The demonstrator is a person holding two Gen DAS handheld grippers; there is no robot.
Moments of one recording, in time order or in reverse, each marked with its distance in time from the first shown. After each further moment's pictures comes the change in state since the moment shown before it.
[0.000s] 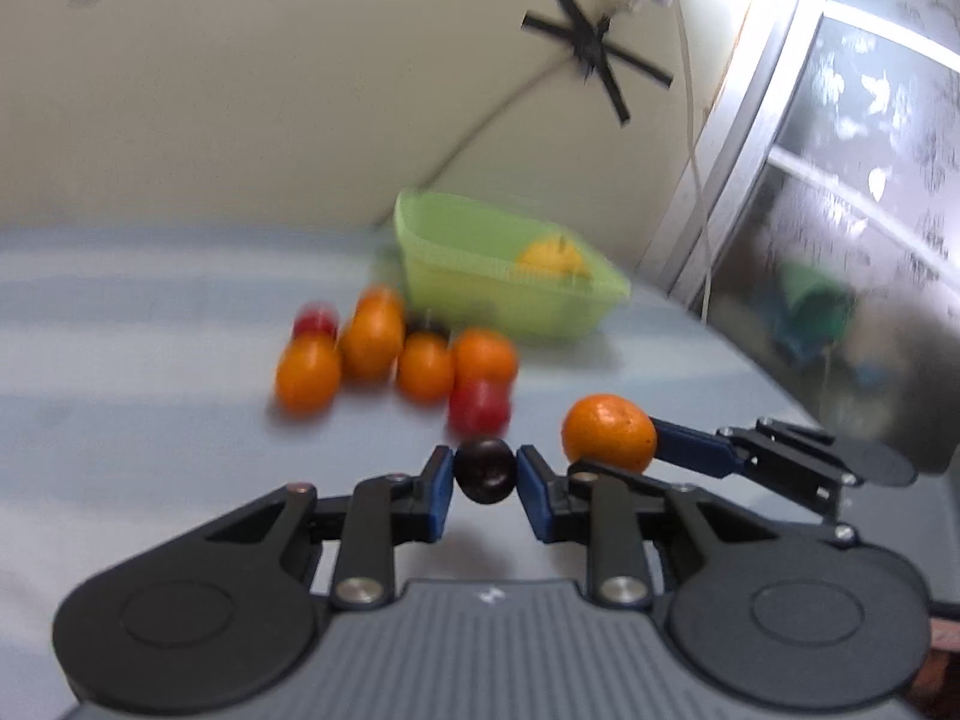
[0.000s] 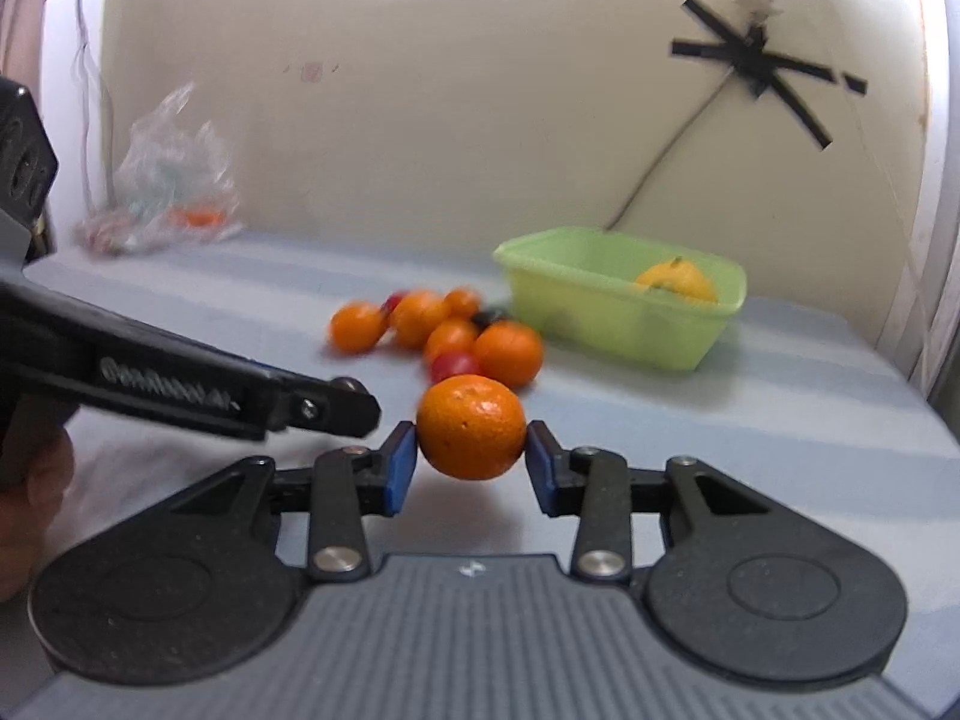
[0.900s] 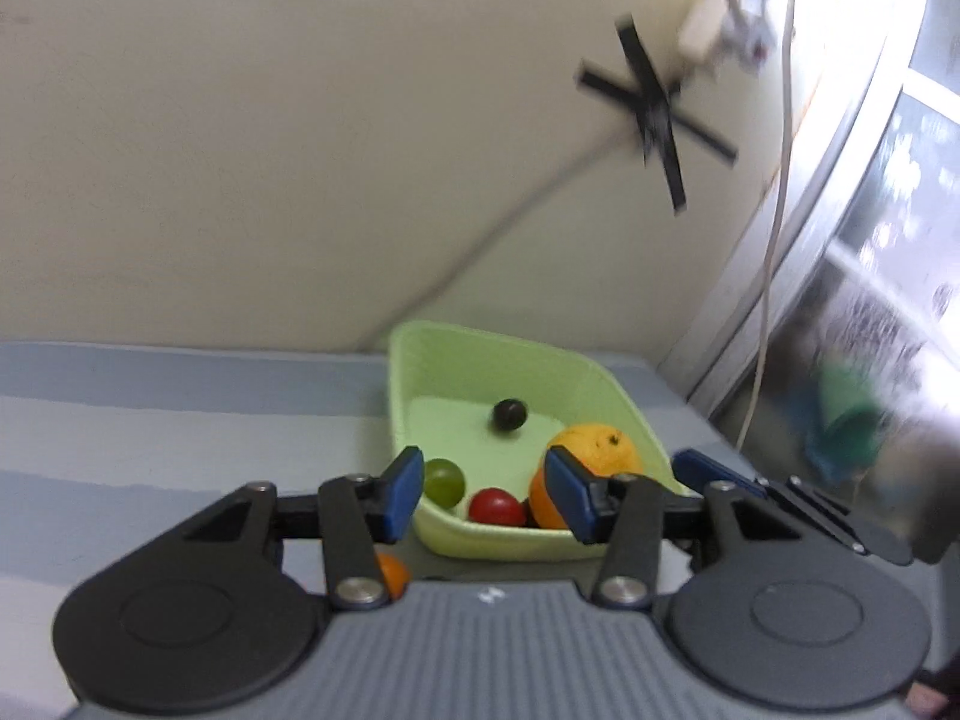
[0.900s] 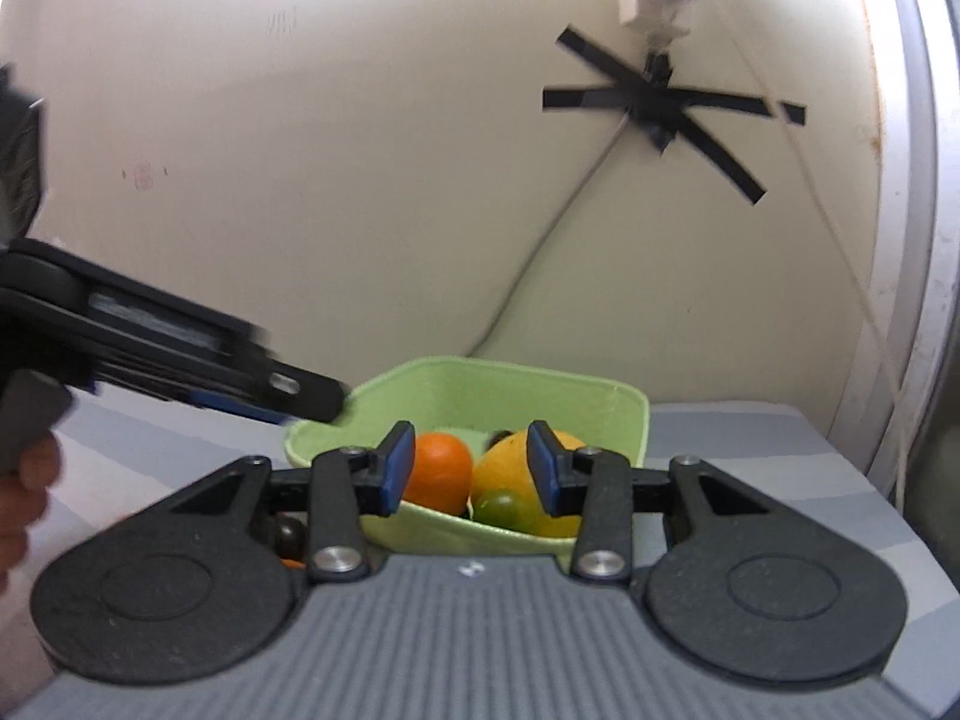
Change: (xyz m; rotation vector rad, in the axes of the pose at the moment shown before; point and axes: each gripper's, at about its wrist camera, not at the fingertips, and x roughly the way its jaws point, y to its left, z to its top) left arm 0.071 0.035 0.107 -0.078 -0.023 -0.022; right arm 0.062 -0.081 0.063 0.095 -0.124 -0.108
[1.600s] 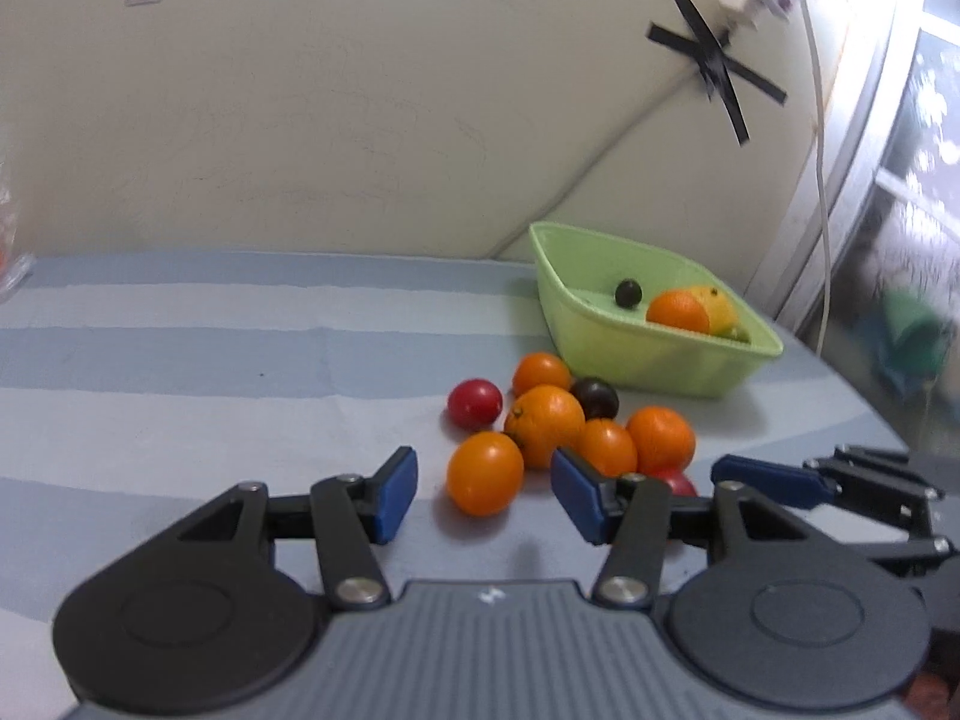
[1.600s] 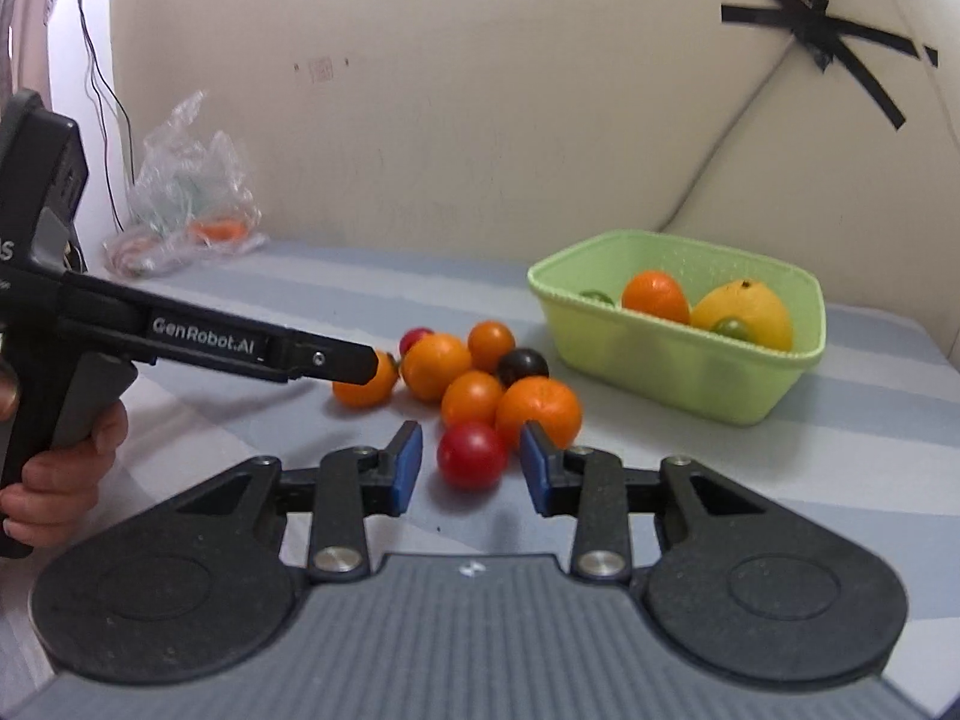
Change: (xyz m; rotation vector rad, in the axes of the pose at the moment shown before) left arm -0.045 0.026 -0.082 0.071 0.040 0.186; right arm -0.011 0.070 -0.037 -0.057 0.231 0.262
